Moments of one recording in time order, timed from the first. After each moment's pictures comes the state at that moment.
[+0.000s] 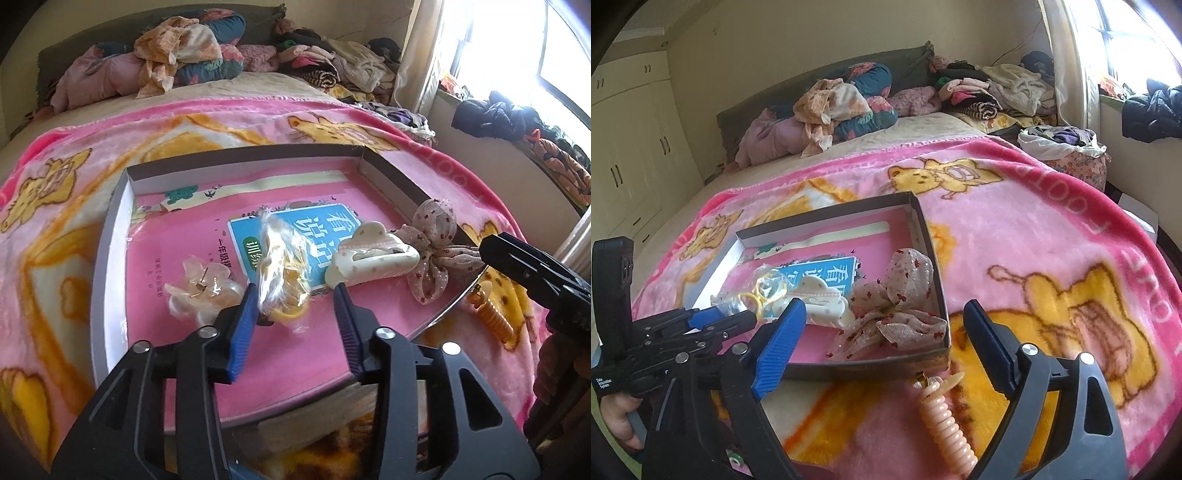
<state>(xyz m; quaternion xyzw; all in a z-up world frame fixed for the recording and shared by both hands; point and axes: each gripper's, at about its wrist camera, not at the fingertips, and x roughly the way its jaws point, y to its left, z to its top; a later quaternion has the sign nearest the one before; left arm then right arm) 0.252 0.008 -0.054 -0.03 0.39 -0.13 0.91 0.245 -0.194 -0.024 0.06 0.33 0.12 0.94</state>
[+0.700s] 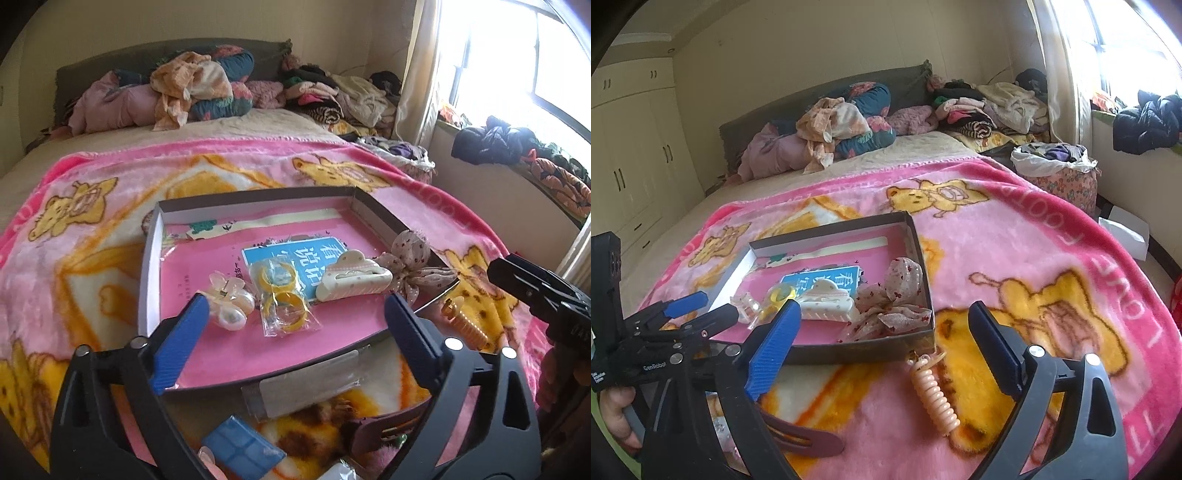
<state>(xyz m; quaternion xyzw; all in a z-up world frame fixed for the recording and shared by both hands) 0.210 0.013 -0.020 -0.04 0.32 -0.11 0.94 0.200 -0.202 0.003 0.05 0.29 0.11 0.95</state>
